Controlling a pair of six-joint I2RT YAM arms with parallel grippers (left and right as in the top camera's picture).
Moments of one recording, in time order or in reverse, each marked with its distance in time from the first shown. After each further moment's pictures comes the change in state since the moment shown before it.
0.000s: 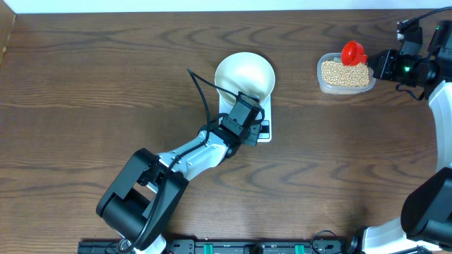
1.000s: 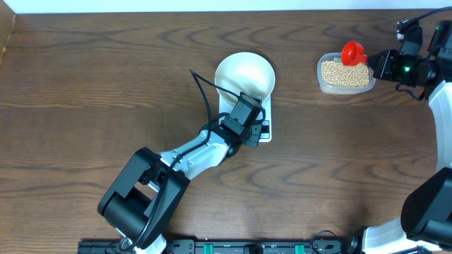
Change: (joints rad) left arm -0.001 0.013 0.009 -0.016 0.030 0.000; right arm 0.000 0.000 0.000 -0.001 0.000 0.000
